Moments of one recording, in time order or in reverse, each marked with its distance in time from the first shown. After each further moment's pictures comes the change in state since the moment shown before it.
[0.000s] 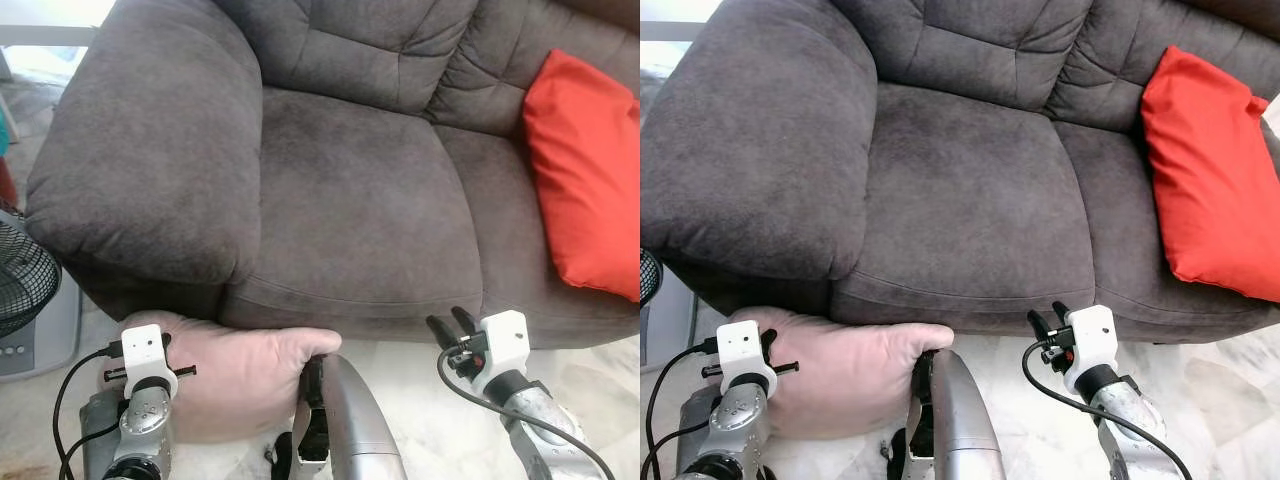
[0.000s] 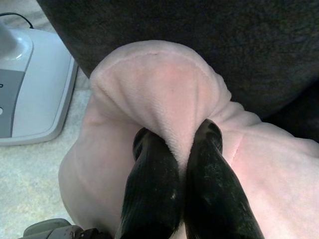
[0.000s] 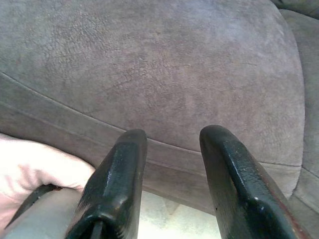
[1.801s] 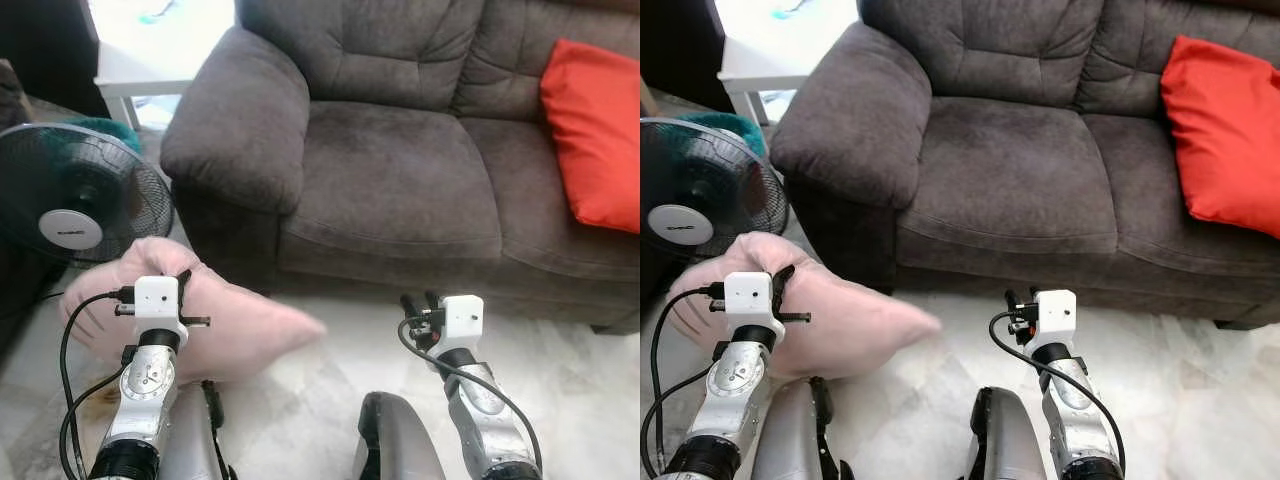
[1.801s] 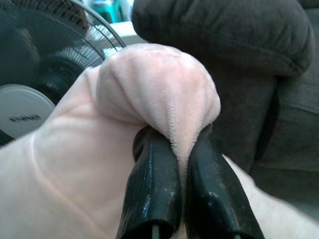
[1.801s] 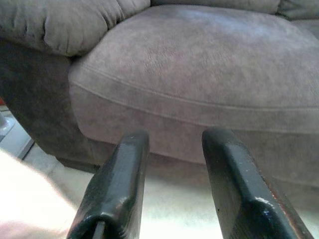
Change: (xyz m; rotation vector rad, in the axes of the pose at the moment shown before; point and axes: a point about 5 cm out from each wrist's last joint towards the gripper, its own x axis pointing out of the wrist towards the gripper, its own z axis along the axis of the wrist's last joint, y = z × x) left arm 0.001 -0.019 0.081 0.089 -0.385 -0.193; right arm 0.055 0.022 -0.008 0.111 -0.072 -0.126
